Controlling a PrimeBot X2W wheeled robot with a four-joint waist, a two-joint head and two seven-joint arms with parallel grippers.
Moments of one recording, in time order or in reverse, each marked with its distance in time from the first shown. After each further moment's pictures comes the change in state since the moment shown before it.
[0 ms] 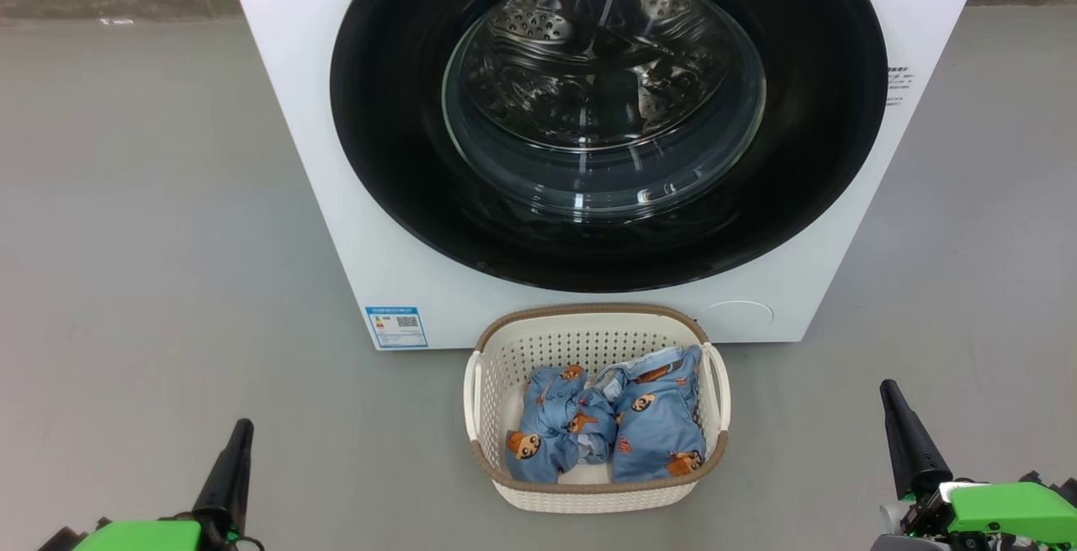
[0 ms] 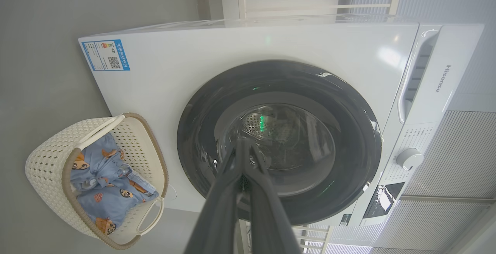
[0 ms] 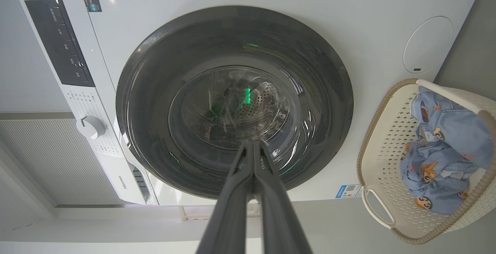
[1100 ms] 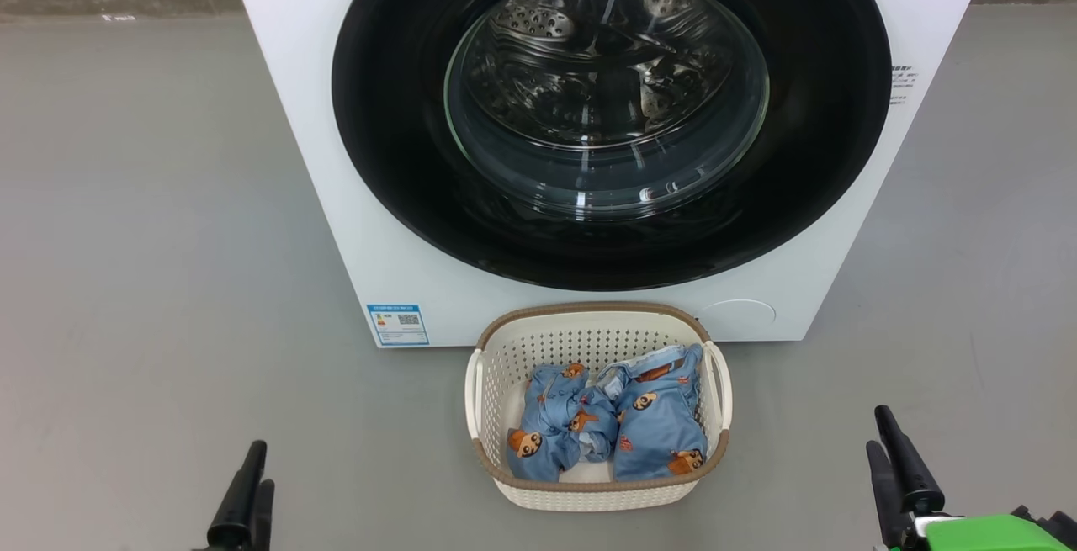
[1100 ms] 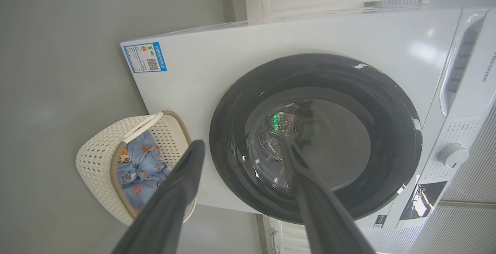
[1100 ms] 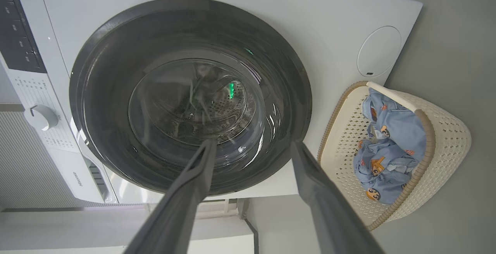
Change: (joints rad) left arm 0.050 -0.022 -0.026 0.027 0.076 0.001 -0.047; right arm 0.043 0.012 0.016 0.046 -0.091 0.000 -0.046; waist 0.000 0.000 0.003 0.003
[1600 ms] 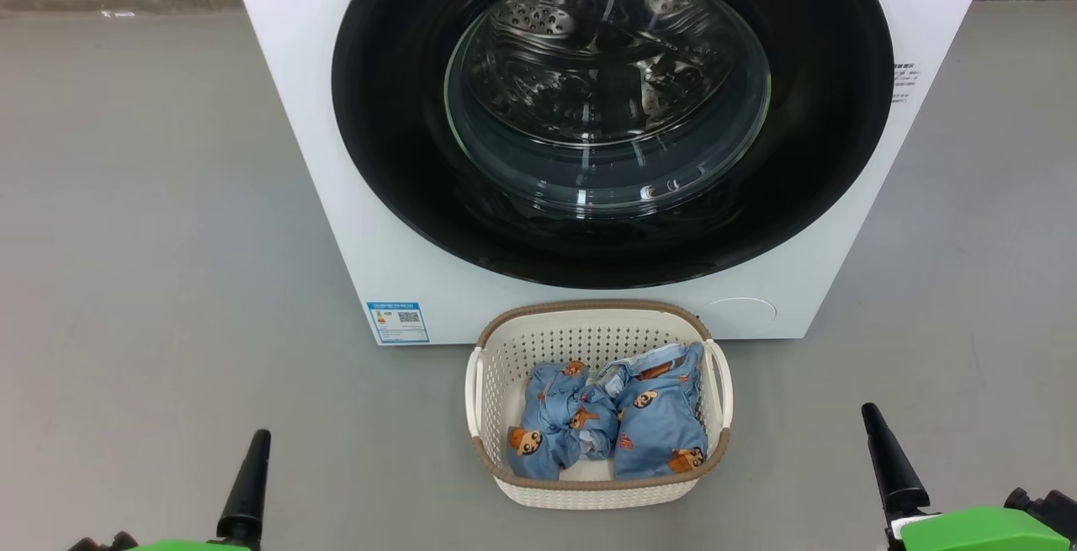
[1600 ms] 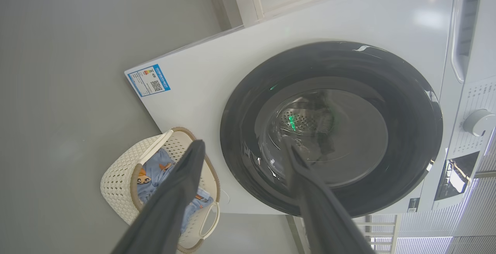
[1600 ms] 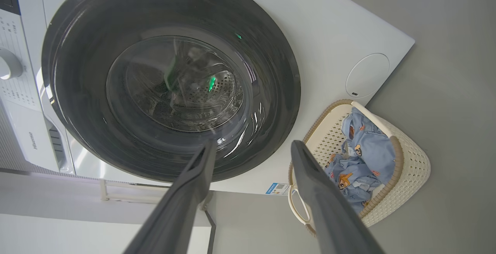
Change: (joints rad) left arm 0.000 0.002 -0.017 -0.035 0.182 0.000 -0.044; right arm -0.001 -0.013 0.026 -0.007 -0.221 0.000 -0.045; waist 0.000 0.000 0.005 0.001
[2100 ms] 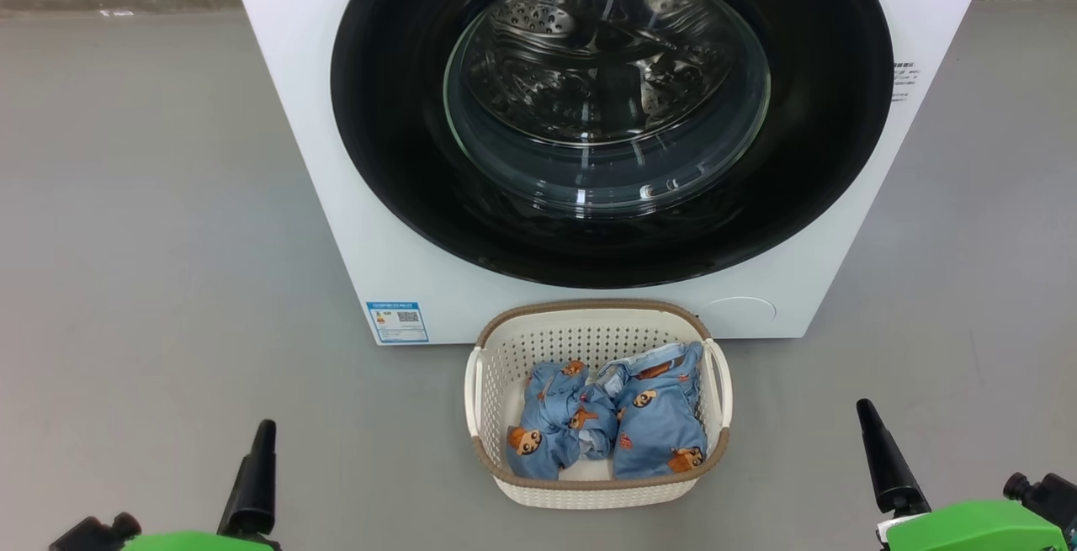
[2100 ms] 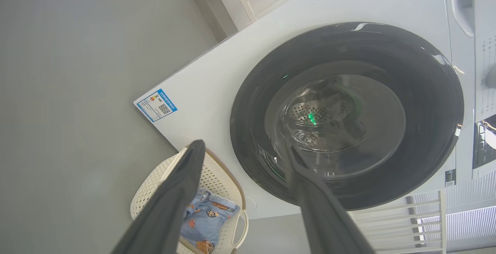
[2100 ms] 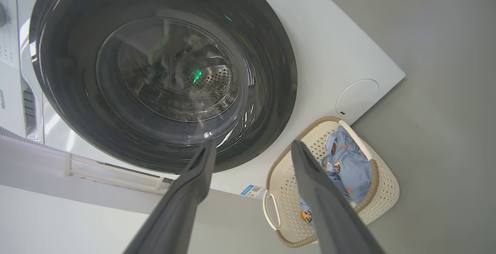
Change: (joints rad) left arm 0.000 0.002 -0.015 -0.032 0.203 0.000 -0.043; right arm -0.001 -0.015 0.015 -0.012 -0.188 0.000 -0.042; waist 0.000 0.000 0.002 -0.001
